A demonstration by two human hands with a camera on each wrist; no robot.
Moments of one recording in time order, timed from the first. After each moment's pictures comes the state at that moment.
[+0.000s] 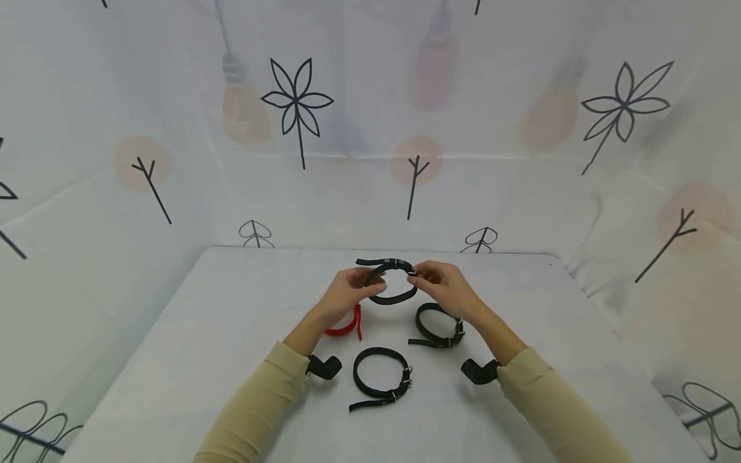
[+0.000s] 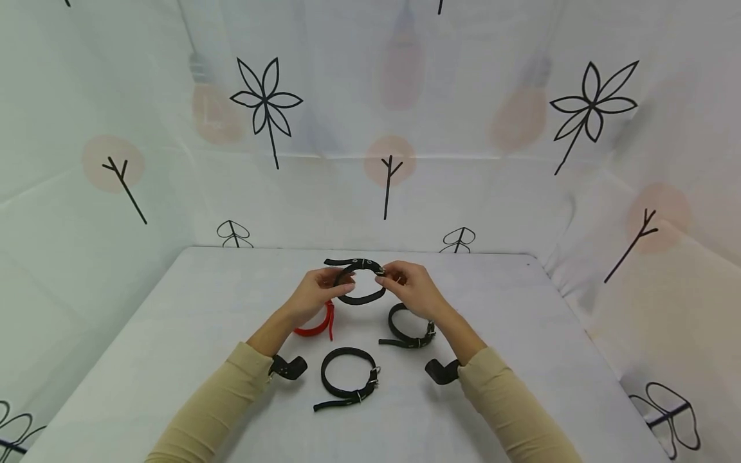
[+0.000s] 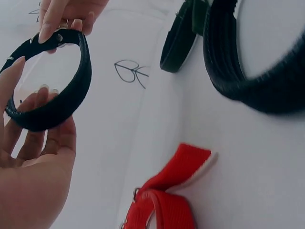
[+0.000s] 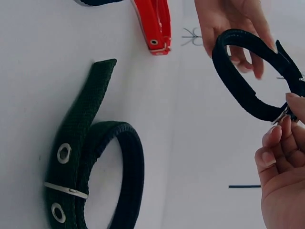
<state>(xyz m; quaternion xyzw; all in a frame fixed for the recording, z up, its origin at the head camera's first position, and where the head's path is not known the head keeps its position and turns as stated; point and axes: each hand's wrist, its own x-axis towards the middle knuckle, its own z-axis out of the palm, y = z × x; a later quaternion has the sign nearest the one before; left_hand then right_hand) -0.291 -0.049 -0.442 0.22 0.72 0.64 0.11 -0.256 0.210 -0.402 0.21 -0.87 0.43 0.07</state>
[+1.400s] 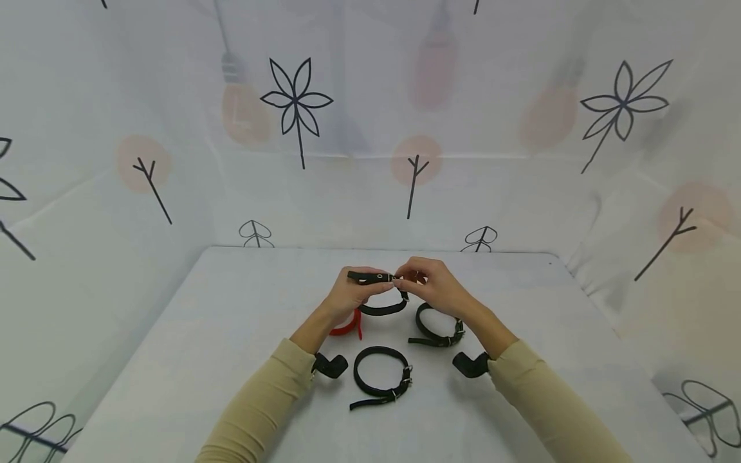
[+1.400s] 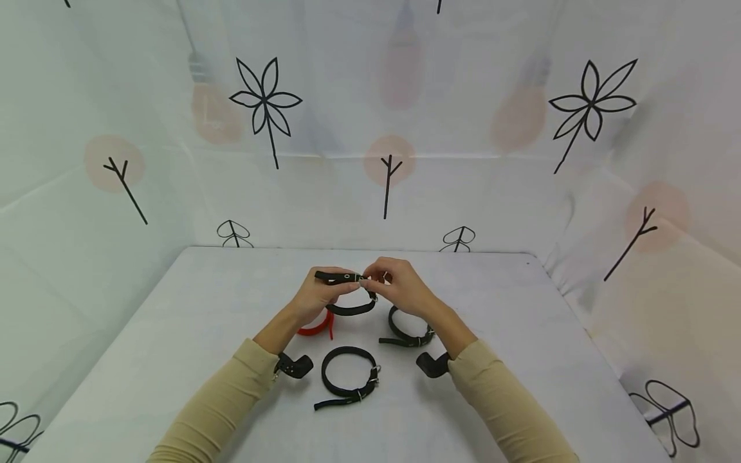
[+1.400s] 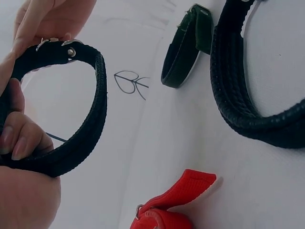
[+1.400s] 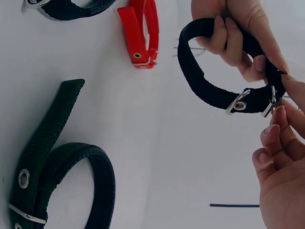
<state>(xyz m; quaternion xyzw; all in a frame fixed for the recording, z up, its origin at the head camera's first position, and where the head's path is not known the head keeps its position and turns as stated) -0.284 -0.034 -0.433 0.23 0.66 0.71 0.10 -0.256 0.193 -0.387 0.31 -0.86 0.39 0.07</state>
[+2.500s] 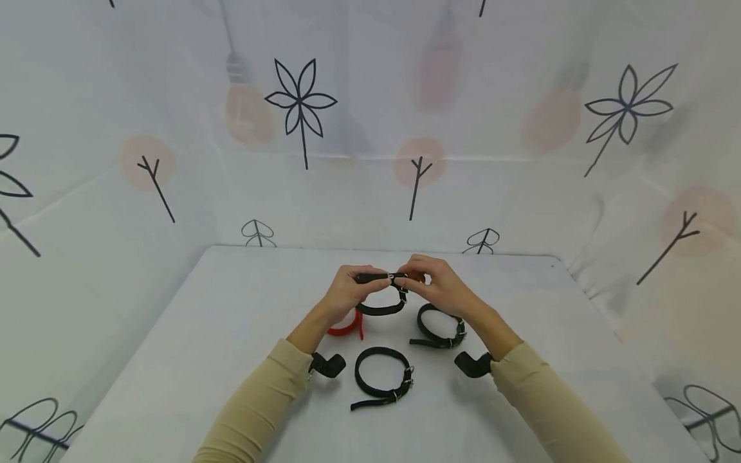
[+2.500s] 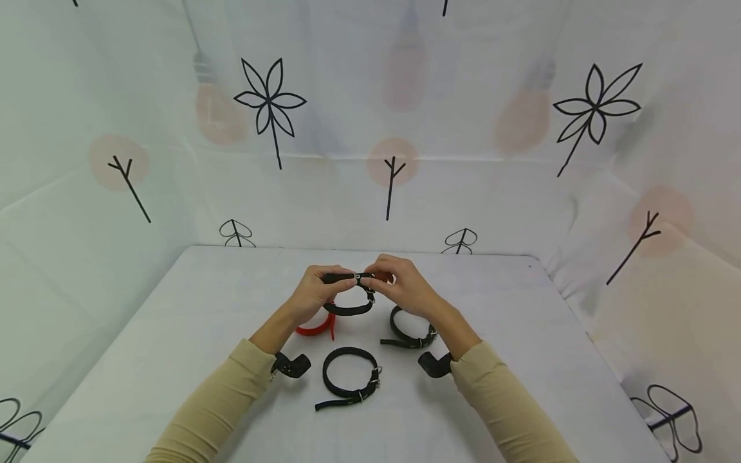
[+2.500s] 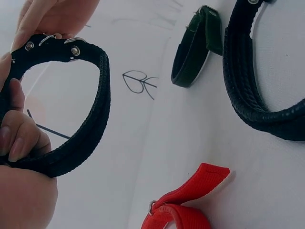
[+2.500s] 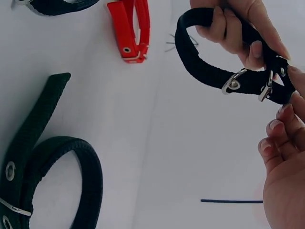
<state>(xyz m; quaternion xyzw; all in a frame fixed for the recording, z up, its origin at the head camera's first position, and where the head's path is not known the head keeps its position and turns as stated) -0.282 -0.043 -0.426 0.26 0.67 0.69 0.07 -0.256 0.195 -0.380 0.36 -0.84 0.40 0.09</state>
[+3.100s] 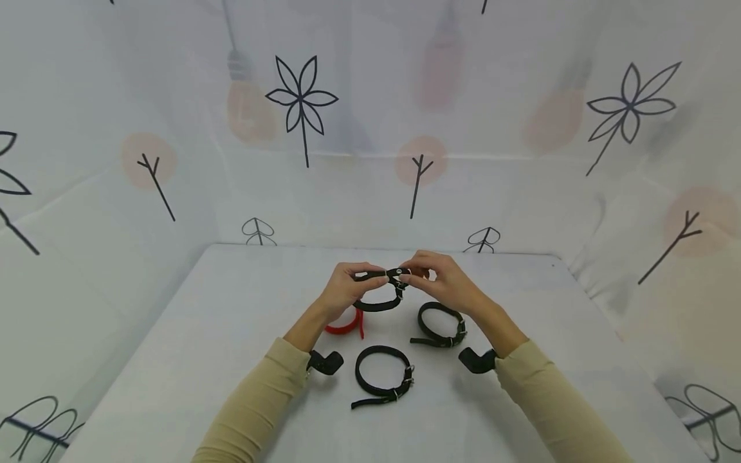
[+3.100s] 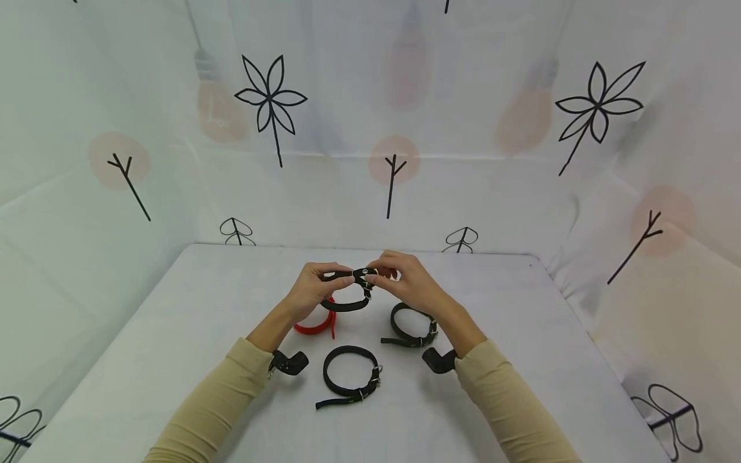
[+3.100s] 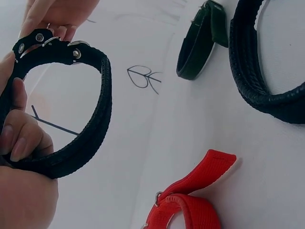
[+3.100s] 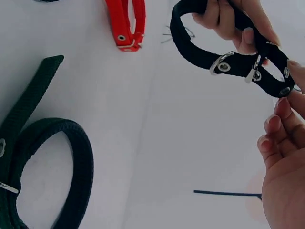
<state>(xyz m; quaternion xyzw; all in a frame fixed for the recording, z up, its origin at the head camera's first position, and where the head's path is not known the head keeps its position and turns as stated) -0.285 -0.048 -0.425 0.25 0.69 0.68 0.06 -0.258 0.201 -0.375 0.36 -0.84 0.39 0.11</state>
